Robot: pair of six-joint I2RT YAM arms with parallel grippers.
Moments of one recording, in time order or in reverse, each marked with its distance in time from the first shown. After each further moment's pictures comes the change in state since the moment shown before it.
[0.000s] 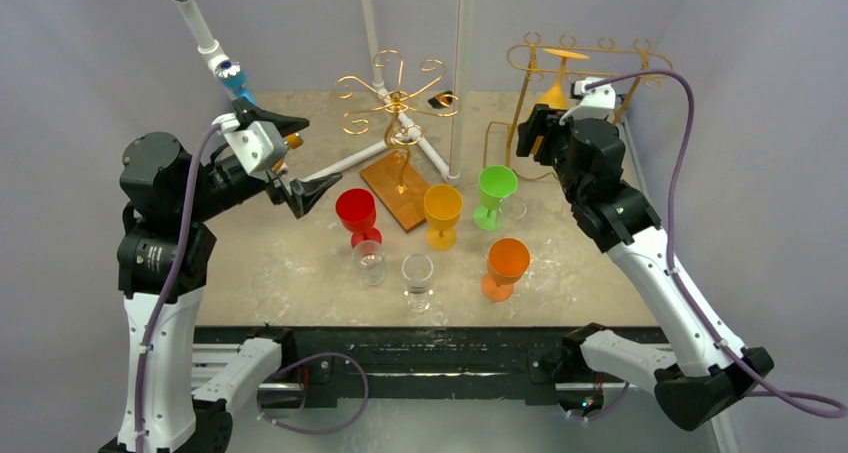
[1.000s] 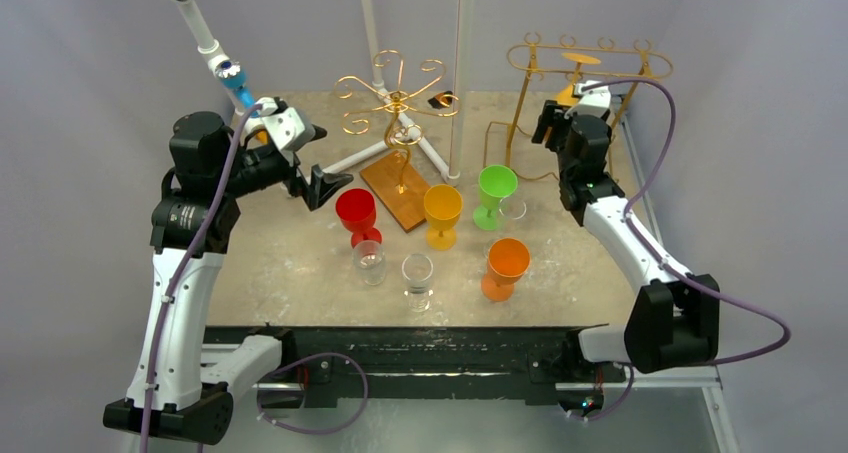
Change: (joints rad) left arm 0.000 0.095 -0.108 -0.010 0.013 0.027; right arm -0.315 0.258 -0.298 0.599 -0.087 -0.131
